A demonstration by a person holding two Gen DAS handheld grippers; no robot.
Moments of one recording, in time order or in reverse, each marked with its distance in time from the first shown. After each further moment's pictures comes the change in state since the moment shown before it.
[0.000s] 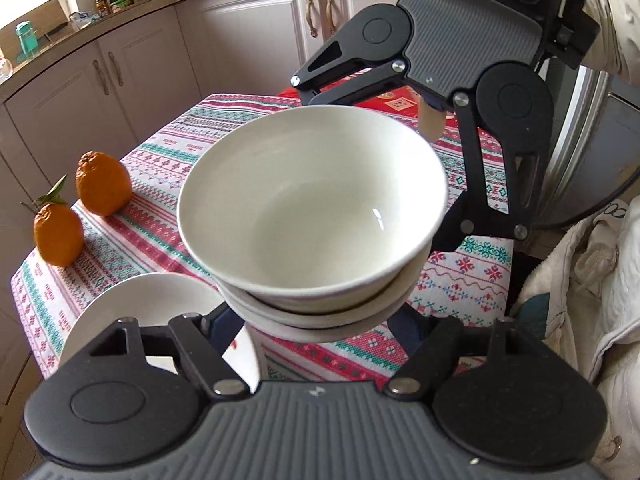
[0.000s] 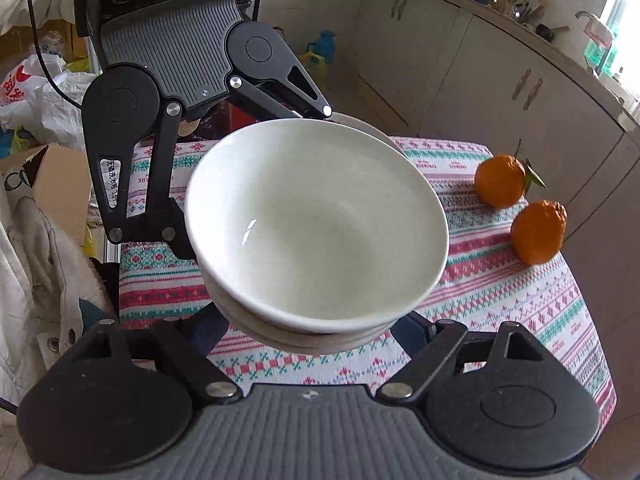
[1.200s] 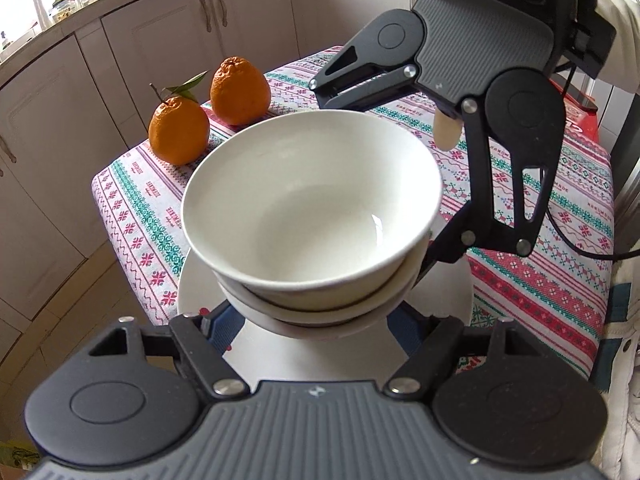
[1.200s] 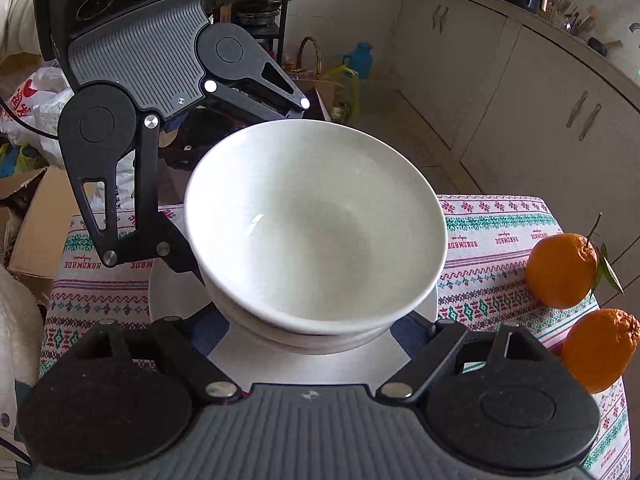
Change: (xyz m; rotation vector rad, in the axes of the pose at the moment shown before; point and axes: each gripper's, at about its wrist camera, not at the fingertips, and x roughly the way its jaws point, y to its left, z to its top) left arm -0.010 0.098 -0.060 -0.195 0.069 0.140; right arm 0.114 -0.061 0.086 -0.039 -0.029 0.141
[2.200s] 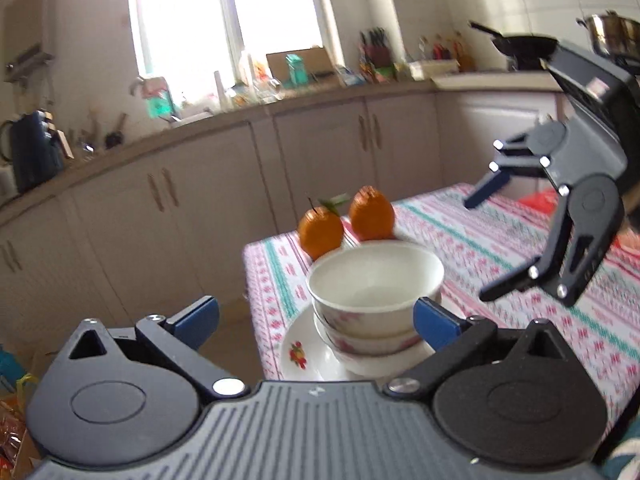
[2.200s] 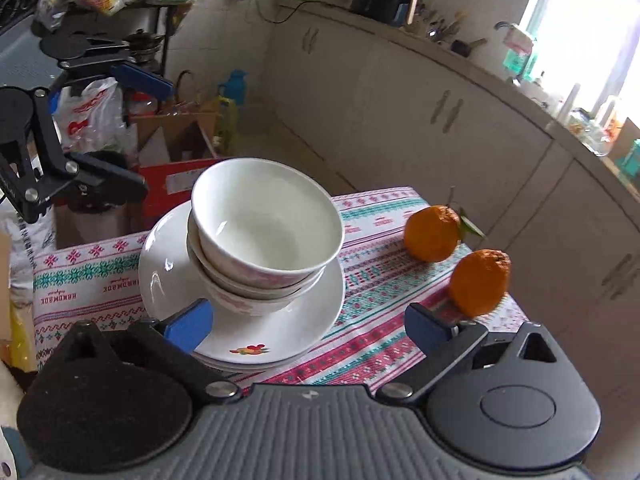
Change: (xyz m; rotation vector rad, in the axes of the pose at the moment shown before) left arm -0.115 -0.074 -0.032 -0.274 -0.432 0.507; right arm -0.084 0.059 -0.021 0.193 -0.091 -0.421
